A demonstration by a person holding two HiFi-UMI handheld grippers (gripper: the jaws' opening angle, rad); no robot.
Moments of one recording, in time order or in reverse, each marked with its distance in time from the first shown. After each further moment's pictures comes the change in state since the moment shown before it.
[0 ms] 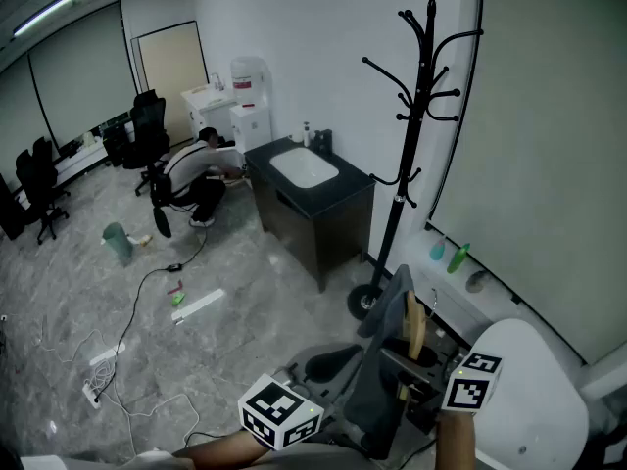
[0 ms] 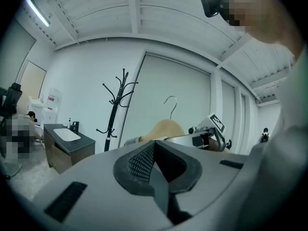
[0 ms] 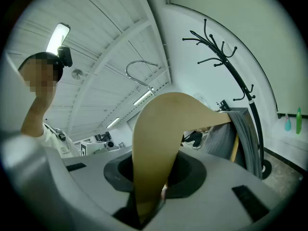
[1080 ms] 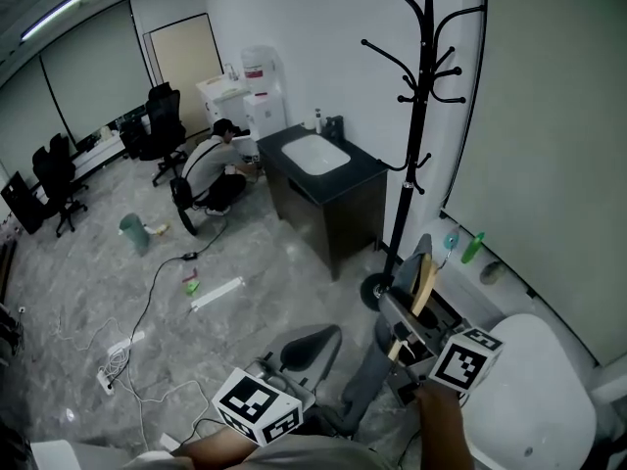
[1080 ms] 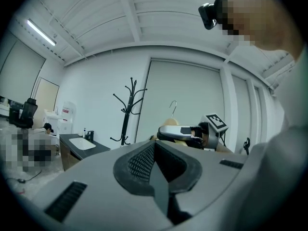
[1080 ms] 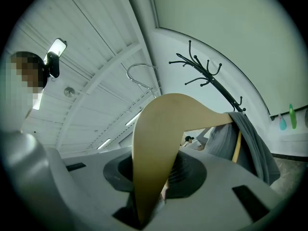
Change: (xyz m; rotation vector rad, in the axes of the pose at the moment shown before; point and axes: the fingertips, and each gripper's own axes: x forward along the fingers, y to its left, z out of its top) left arm 0.007 0.009 0.019 0.049 -0.065 0.182; right arm -0.004 -0.044 0.069 0.065 -0.264 -0.088
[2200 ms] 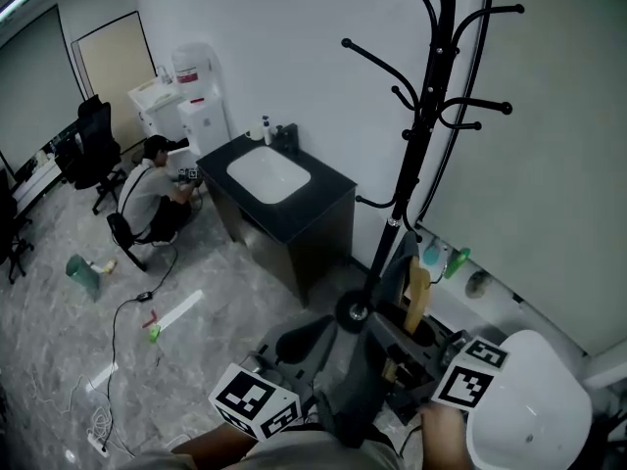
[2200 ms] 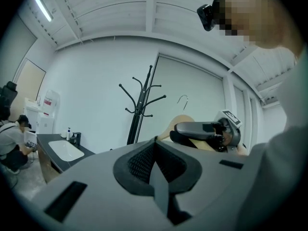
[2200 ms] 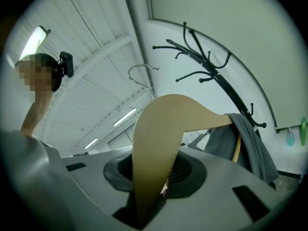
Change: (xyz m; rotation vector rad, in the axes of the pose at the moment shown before) left arm 0.193 0.236 0.041 -0.053 -0.009 -0.167; right arm 0.203 -0.122 0.079 -0.039 -0.005 -0.090
